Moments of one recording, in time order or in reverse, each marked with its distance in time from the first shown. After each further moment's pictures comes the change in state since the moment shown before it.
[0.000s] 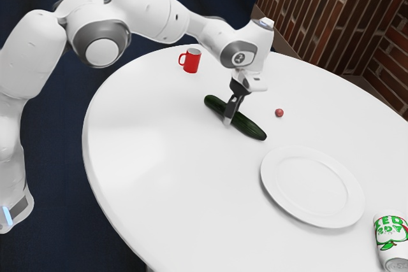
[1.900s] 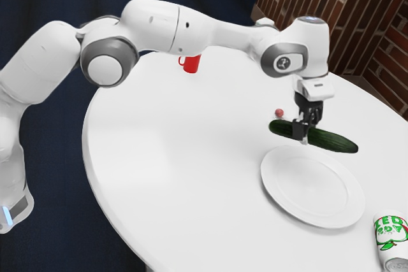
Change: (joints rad) arm -0.044 0.154 -0.324 0.451 0.004 0.047 -0.041
